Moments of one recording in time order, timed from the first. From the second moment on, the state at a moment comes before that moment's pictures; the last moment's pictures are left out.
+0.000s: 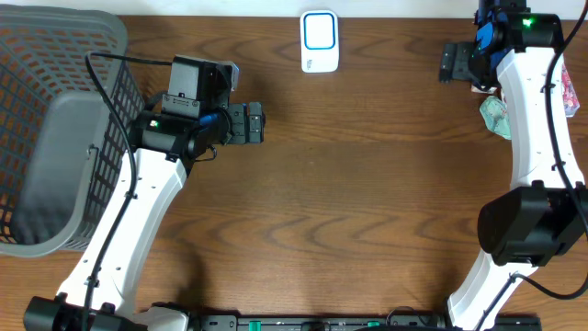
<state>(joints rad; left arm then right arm) -0.23 1.46 1.31 -0.79 0.17 -0.23 -0.02 2.00 2.06 -1.23 0.23 0.16</state>
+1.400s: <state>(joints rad) -0.23 1.46 1.31 -0.79 0.17 -0.23 -0.02 2.00 2.06 -1.23 0.22 0.17</state>
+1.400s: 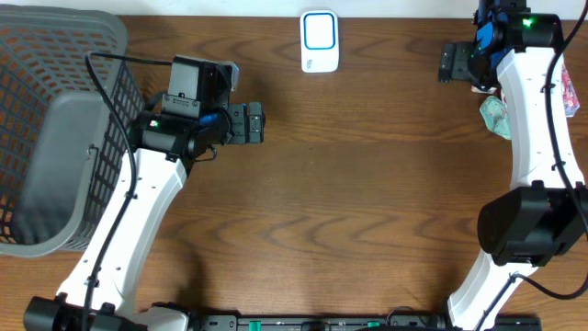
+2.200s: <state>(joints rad) -0.23 1.46 1.31 -0.79 0.17 -0.23 -0.02 2.00 2.06 -1.19 0.21 0.17</state>
